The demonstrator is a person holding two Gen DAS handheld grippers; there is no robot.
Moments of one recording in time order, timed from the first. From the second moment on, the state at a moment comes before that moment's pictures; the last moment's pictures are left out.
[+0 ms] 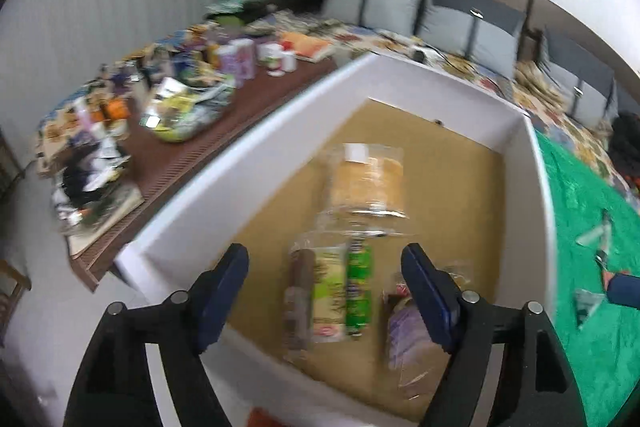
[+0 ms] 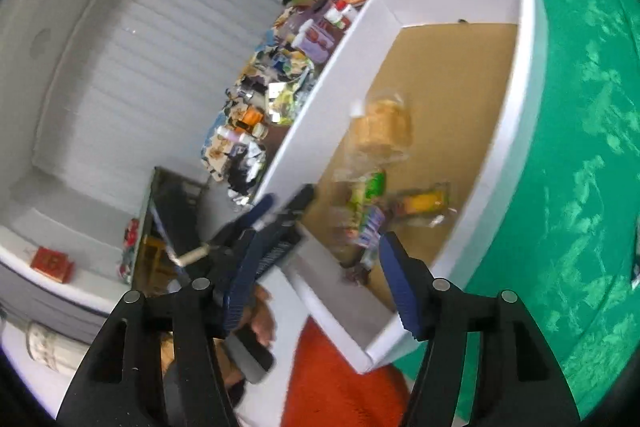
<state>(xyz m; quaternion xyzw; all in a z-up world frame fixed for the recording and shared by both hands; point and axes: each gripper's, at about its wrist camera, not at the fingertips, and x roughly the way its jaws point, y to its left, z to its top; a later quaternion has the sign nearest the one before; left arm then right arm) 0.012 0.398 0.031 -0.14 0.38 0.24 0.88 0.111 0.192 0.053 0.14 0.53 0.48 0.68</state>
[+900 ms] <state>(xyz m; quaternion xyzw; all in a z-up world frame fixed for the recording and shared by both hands) 0.109 0.068 -0.065 -0.05 0.50 -0.04 0.86 0.136 -0.255 -0.094 0.03 0.45 -0.02 0.89</state>
